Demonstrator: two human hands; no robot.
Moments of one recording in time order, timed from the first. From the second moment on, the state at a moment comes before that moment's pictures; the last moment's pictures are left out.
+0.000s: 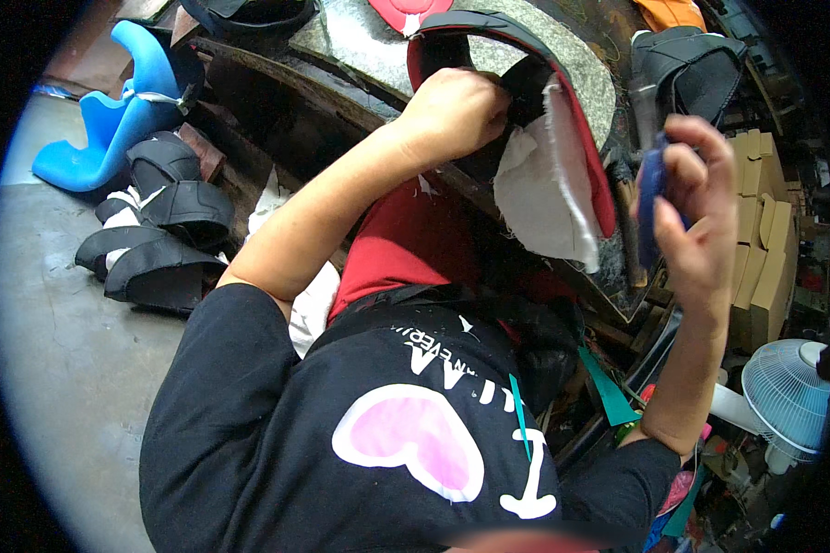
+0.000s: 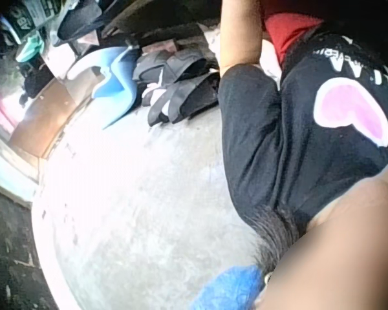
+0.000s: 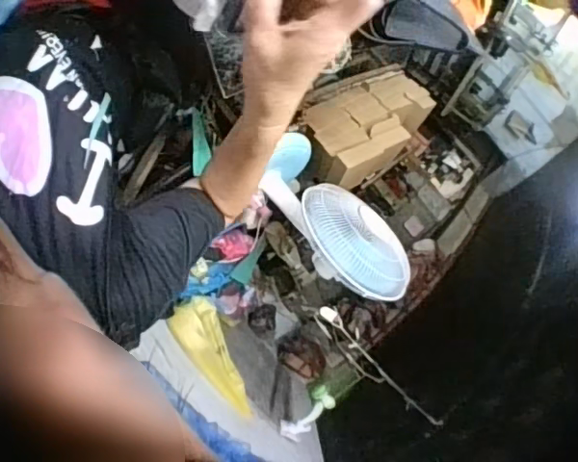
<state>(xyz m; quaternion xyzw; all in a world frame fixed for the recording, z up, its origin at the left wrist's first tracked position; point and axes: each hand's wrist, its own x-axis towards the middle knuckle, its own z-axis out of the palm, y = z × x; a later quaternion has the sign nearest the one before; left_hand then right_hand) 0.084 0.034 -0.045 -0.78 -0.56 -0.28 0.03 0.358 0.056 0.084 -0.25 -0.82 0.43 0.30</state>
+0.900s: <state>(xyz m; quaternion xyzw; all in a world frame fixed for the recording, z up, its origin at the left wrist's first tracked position) 0.082 0.049 -0.031 -0.79 -0.56 -0.20 -0.10 0.338 0.057 0.092 -0.25 -0.96 -0.08 -0.06</state>
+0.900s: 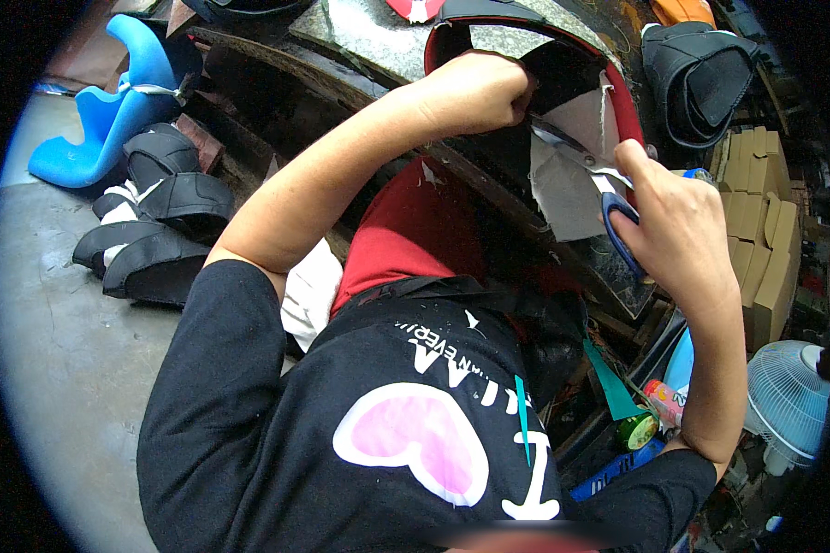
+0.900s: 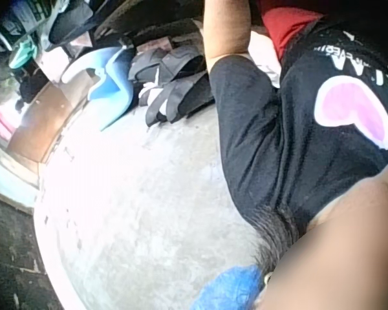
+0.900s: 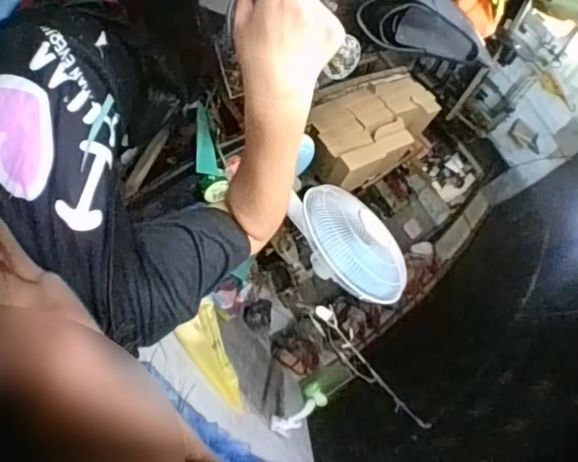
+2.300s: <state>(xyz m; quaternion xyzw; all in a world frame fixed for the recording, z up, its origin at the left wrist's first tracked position) 0.085 0.057 -0.060 -0.75 -0.55 -0.37 -0.02 0.359 0.070 0.120 -0.32 -0.91 0.26 -0.06</state>
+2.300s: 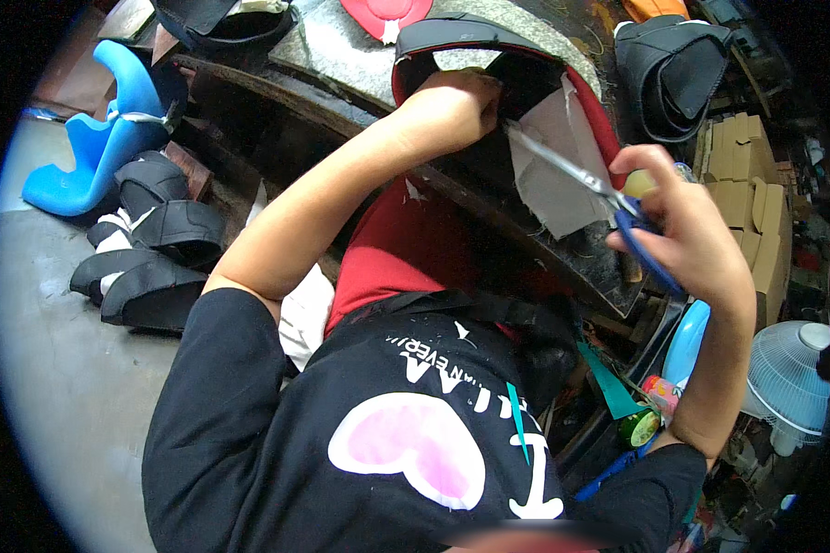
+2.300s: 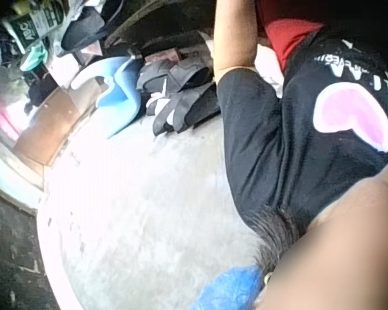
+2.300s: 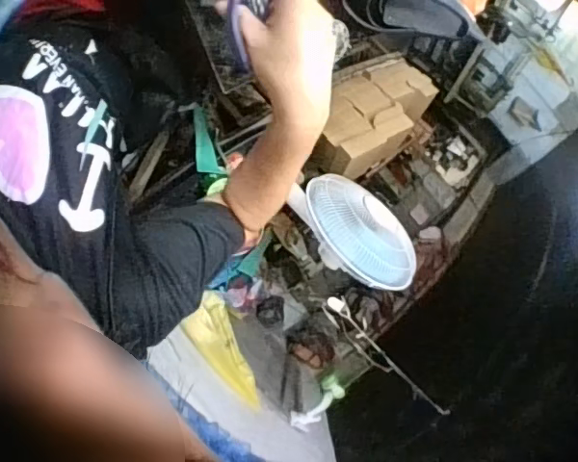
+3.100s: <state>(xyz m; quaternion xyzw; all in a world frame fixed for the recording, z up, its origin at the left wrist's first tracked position) 0.082 0.098 -0.026 -0.81 -0.54 -0.12 -0.18 0.310 0.184 0.044 -0.39 -0.84 0.06 0.36</state>
